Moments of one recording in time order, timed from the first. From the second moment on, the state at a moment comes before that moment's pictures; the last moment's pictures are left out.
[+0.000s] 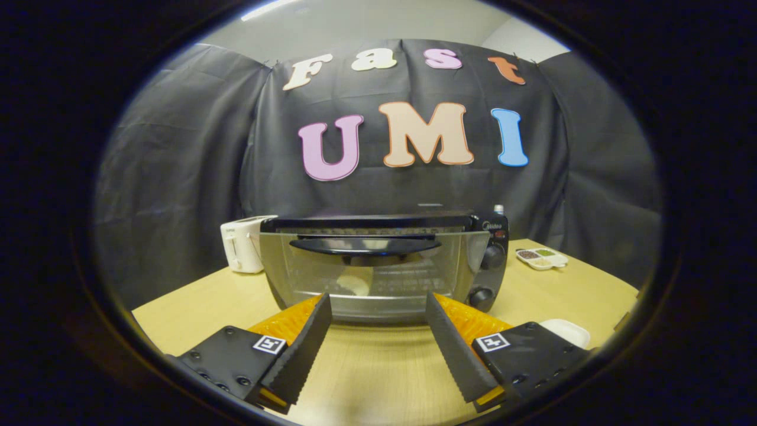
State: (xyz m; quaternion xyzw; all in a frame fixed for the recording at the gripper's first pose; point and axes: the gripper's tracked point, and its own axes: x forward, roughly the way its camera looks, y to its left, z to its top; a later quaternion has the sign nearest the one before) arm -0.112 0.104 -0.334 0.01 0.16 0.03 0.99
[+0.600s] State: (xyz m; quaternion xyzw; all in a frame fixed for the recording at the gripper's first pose) arm -0.049 0.118 -0.312 0.01 0.12 0.04 0.99
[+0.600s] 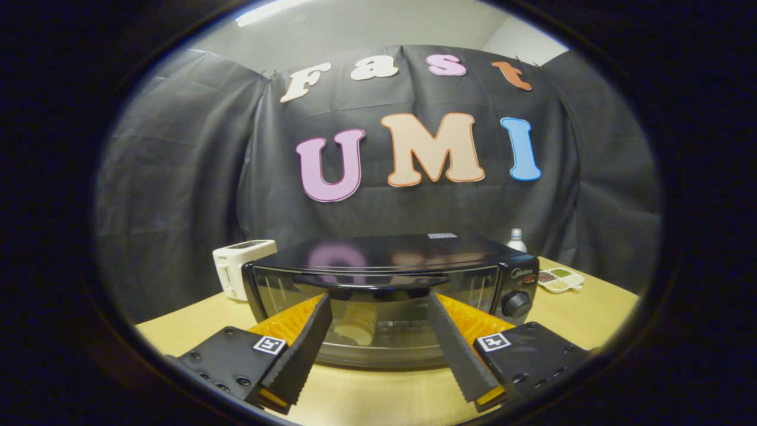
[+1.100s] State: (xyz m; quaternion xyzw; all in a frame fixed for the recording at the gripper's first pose) arm -0.045 0.101 -0.256 -0.01 0.08 0.03 1.00
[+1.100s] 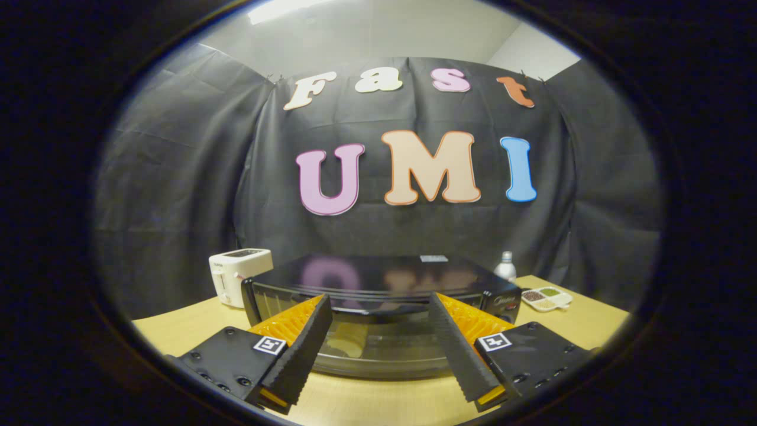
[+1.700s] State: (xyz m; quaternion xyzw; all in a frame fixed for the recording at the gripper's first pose) arm -0.026 0.058 -0.048 0.01 0.01 0.07 1.00
